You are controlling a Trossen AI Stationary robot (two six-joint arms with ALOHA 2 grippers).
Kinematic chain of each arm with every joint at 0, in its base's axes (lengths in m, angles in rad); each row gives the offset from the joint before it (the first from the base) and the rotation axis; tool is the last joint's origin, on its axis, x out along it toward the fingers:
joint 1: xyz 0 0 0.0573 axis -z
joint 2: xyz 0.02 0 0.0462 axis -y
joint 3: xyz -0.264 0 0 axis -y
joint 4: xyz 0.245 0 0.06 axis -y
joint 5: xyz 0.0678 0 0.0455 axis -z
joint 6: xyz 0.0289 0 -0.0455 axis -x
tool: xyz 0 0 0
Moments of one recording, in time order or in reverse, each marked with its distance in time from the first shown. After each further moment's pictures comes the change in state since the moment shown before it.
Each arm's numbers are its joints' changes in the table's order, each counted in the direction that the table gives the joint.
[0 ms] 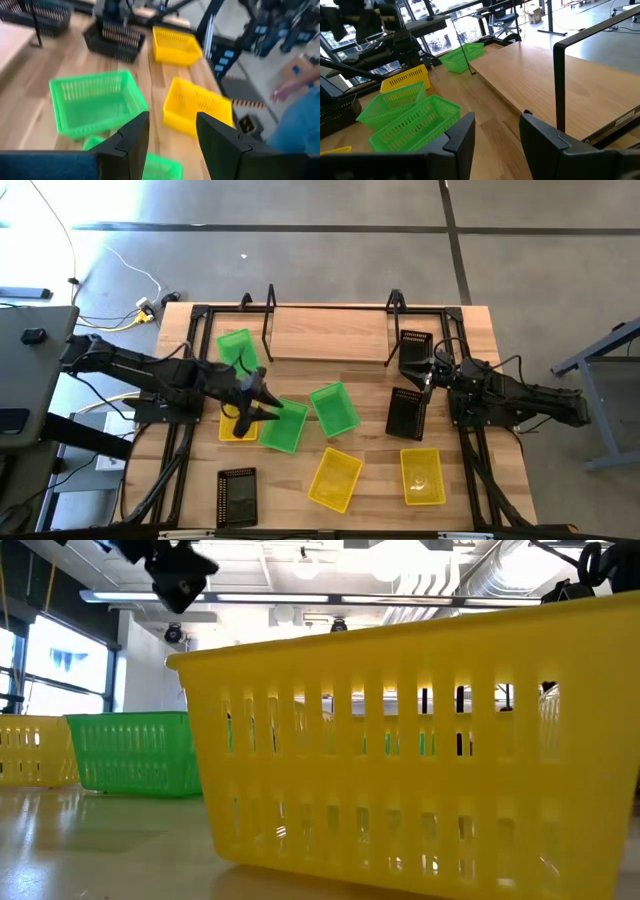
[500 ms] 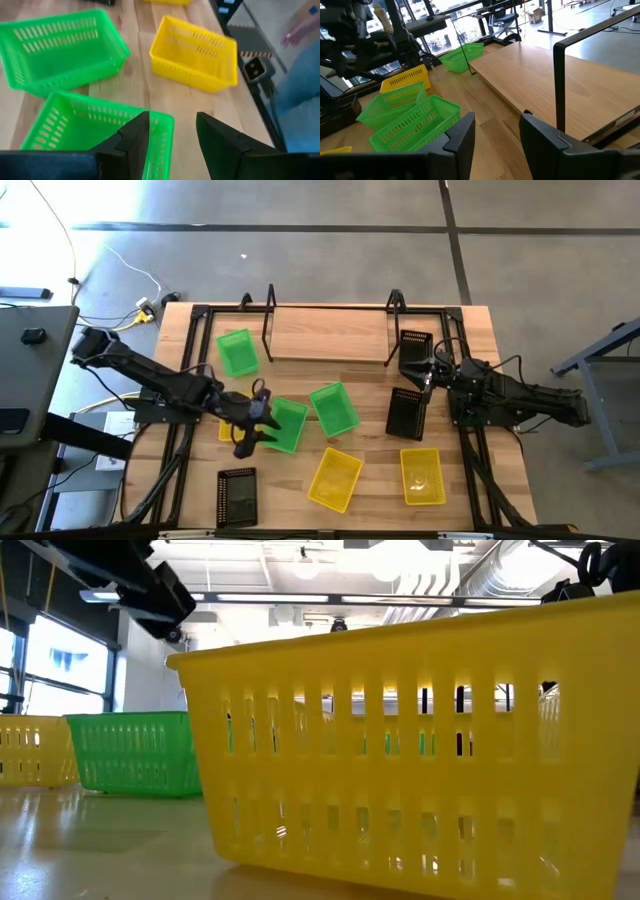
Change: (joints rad) left arm 0.167 -0.163 0.000 -0.057 -0.071 0.003; right arm 0.000 0.000 0.000 0.000 0.000 -0.002
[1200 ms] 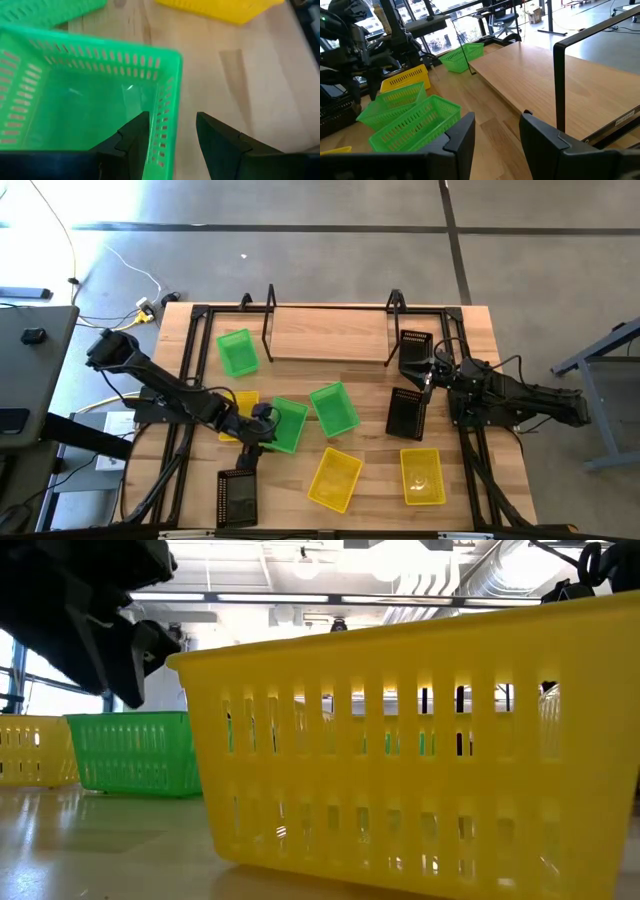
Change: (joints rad) left arm 0.103 -0.211 0.000 -0.054 -0.085 -0.002; right arm 0.000 0.000 0.000 0.000 0.000 0.001
